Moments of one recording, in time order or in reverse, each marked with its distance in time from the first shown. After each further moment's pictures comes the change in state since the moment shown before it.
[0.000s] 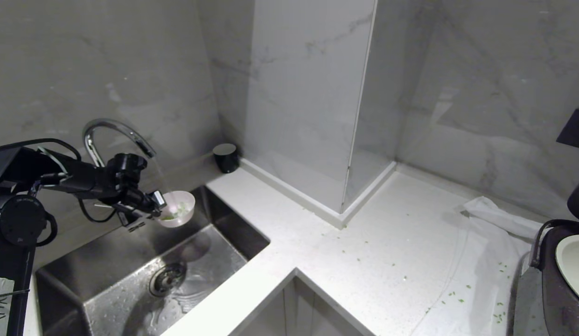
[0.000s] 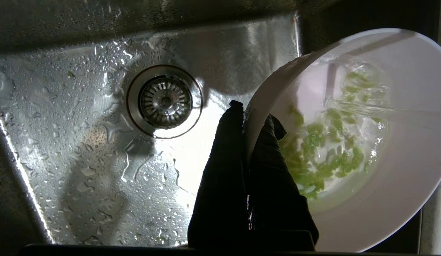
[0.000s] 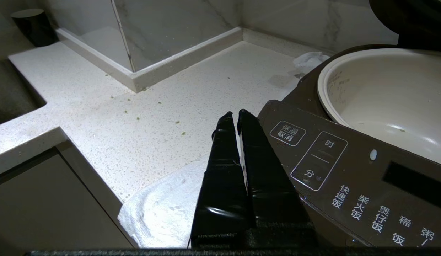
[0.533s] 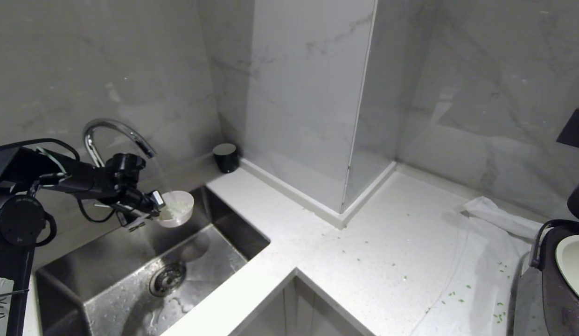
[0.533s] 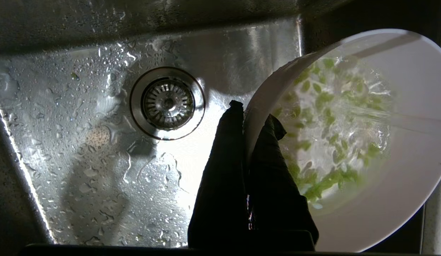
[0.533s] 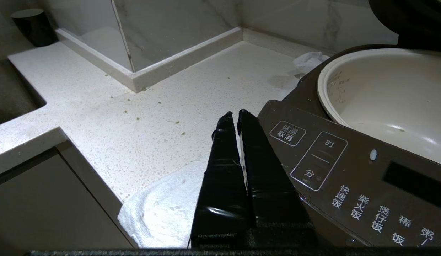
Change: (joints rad) left arm 0.005 0.000 -0.002 0.000 0.000 0.000; right arm 0.000 0.000 0.000 0.000 0.000 0.000
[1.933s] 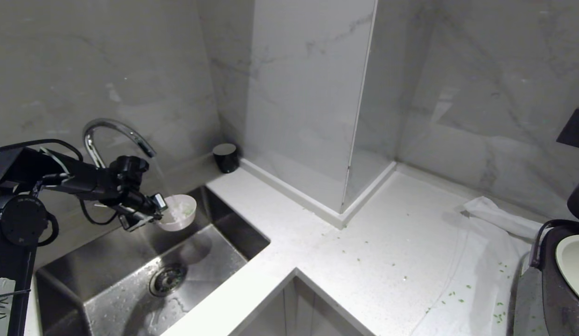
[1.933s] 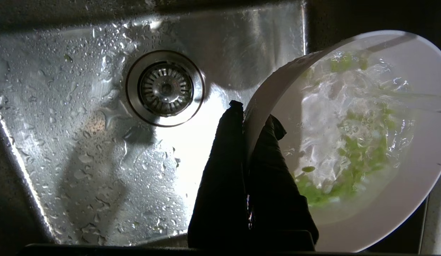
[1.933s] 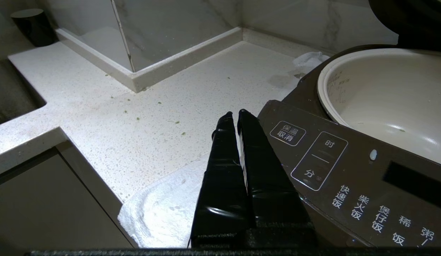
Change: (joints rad) left arm -0.014 -0.001 0.014 0.028 -0.009 -0.028; right arm 0.000 0.000 0.000 0.000 0.000 0.000
